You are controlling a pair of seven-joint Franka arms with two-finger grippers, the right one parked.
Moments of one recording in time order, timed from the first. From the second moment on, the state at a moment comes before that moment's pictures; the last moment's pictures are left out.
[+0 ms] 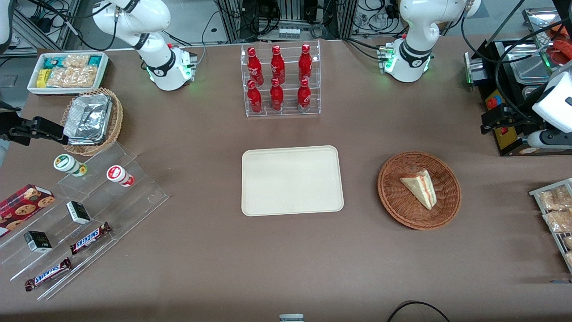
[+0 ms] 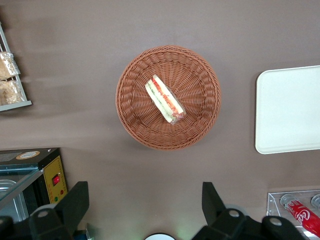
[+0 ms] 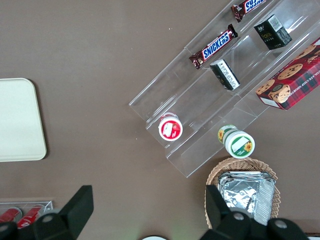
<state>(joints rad) 0.02 0.07 -0.07 -1.46 0.01 1.44 0.00</state>
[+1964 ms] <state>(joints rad) -0.04 0.17 -0.09 -2.31 0.02 2.58 -0.66</state>
